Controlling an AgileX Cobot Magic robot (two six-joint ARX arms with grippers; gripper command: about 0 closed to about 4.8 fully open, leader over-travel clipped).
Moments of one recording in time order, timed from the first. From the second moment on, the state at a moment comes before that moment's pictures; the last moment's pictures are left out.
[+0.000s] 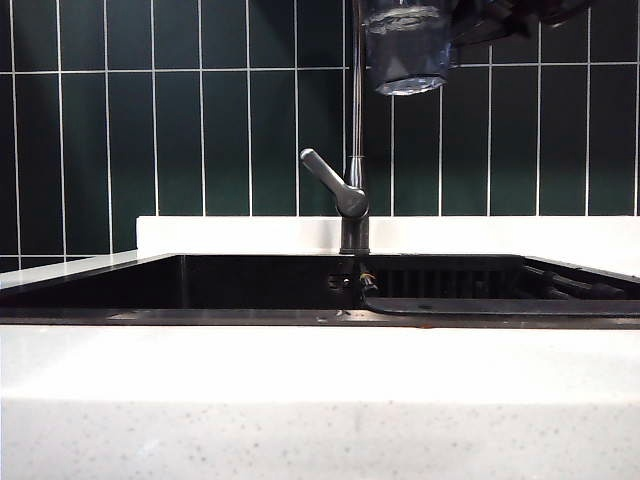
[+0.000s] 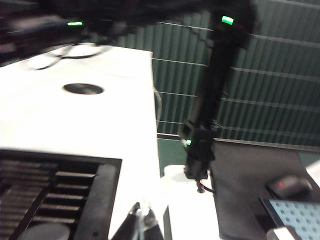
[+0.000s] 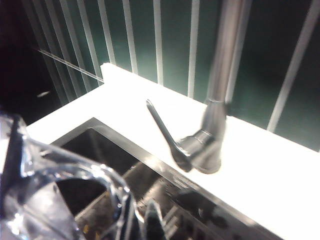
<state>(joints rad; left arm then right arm) -0.07 1.14 0.91 -1.43 1.62 1.62 0.26 1.36 1.11 0.05 -0.41 -0.07</state>
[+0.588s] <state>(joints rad) 0.18 1.11 0.91 -1.43 1.62 1.60 0.26 1.30 0.99 0.03 -0.21 -0.13</state>
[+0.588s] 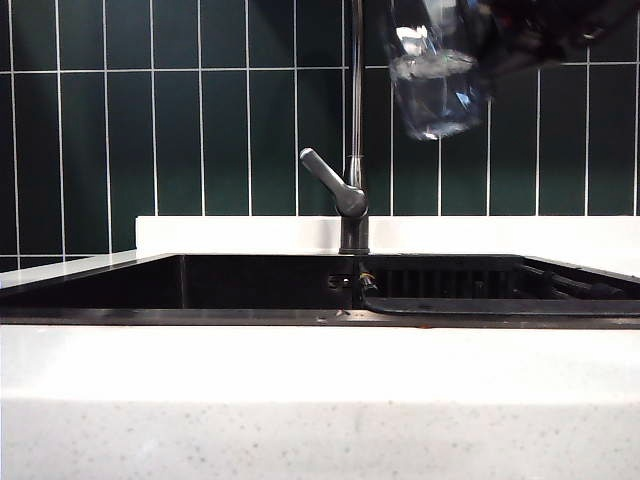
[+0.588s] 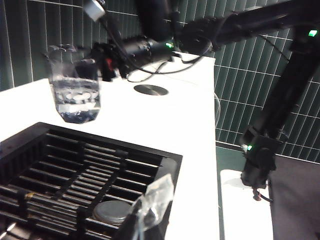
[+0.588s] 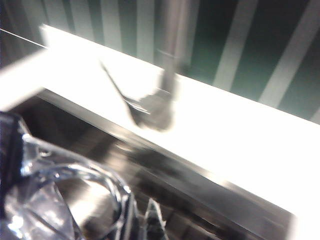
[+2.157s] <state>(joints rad) 0.07 1.23 0.91 -1.14 1.61 1.35 0.37 1.30 0.99 -0.26 0.29 -0.84</state>
